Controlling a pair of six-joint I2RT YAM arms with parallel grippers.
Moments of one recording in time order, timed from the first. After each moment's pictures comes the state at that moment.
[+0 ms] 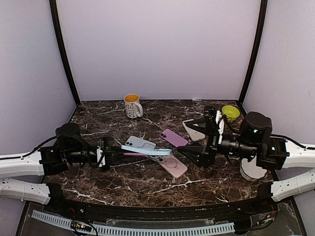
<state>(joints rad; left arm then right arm) -0.92 0.88 0.51 0.21 0.43 0.85 1.16 0.90 0.68 0.16 -0.06 -0.09</state>
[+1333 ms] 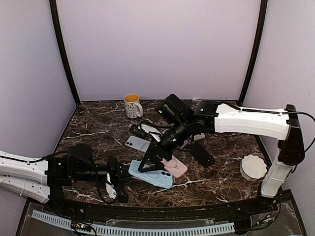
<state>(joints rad) -1.17 0.94 0.40 0.19 0.14 1.39 1.10 1.74 1.52 -0.67 -0.57 0.03</state>
